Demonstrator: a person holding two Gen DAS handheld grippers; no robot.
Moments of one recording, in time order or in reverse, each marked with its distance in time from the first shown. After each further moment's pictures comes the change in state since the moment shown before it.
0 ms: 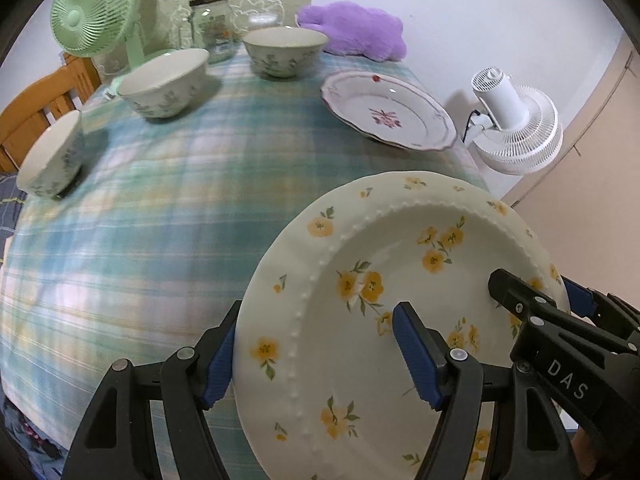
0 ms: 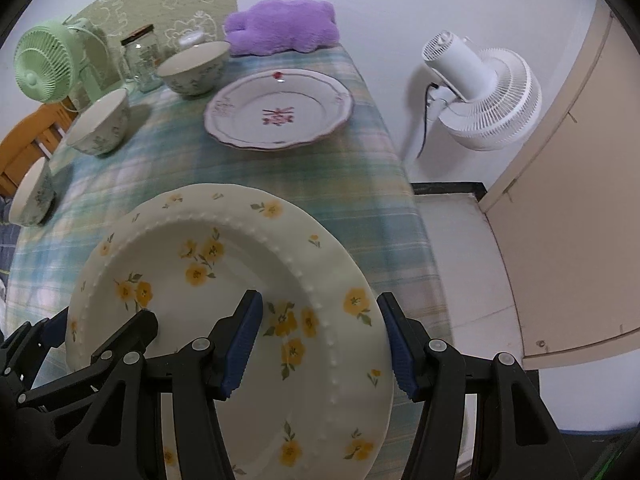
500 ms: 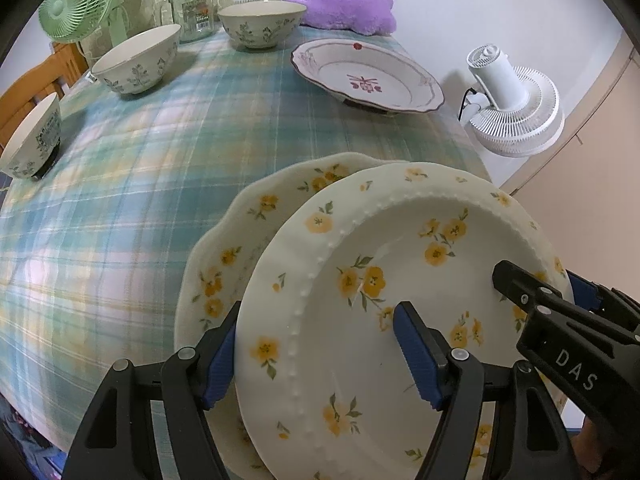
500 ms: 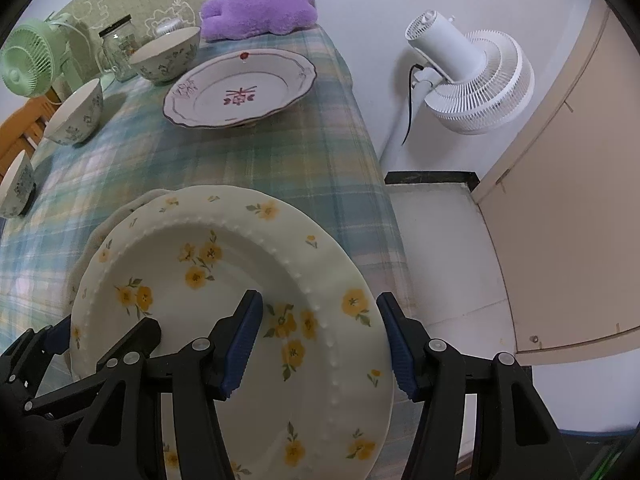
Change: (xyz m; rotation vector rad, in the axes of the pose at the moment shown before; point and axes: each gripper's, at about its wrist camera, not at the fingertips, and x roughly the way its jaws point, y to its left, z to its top) left arm 0.027 -0.030 -0.013 -0.009 0.048 0.000; right arm 0.023 -0.033 -0.009 0.003 0.037 -0.016
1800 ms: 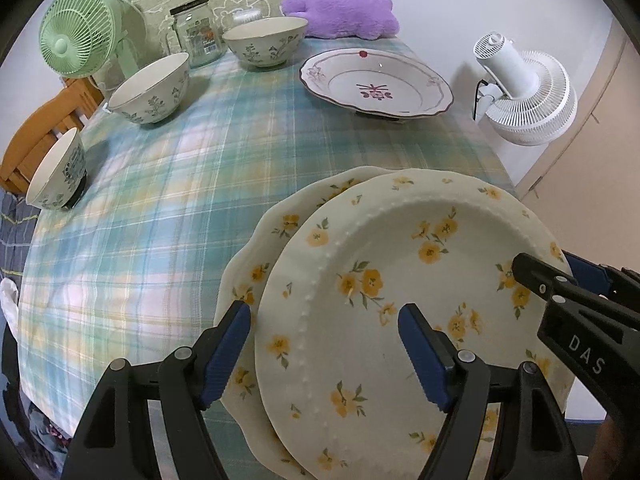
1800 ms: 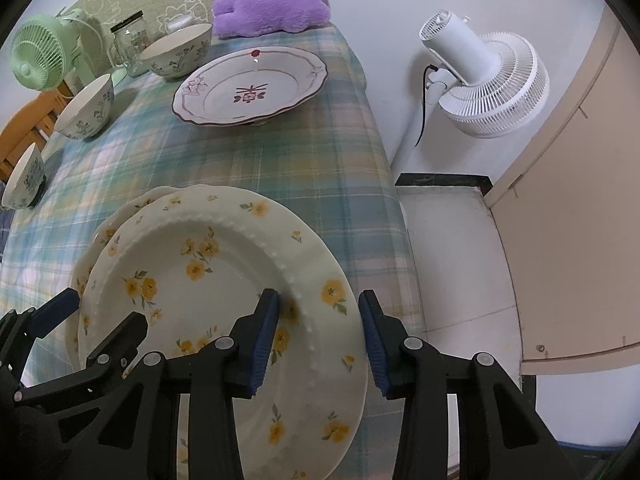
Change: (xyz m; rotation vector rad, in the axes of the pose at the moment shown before) left arm -0.014 -0.010 0.006 0.067 -0.023 0.134; right arm 0.002 -0.002 0.004 -0.038 0.004 0.042
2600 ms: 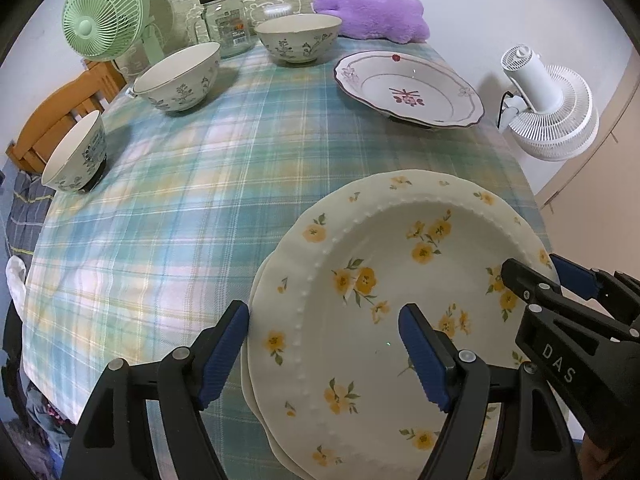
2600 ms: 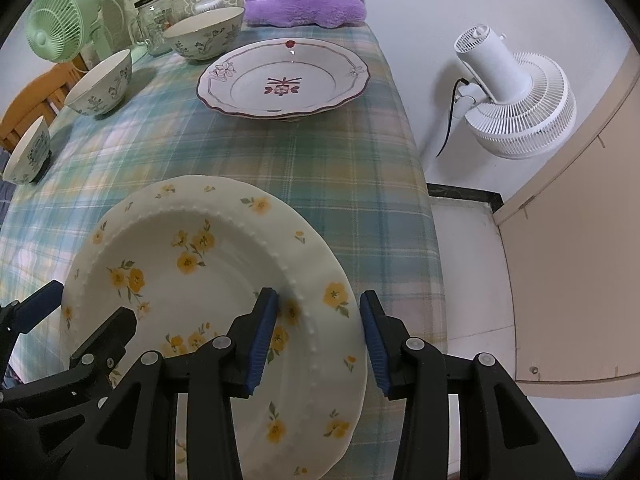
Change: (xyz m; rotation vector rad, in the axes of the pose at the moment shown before) left arm 0.000 0.014 0.002 -0.068 0.006 0.048; right arm 0.018 0.026 0.011 -0.094 0.003 0.010
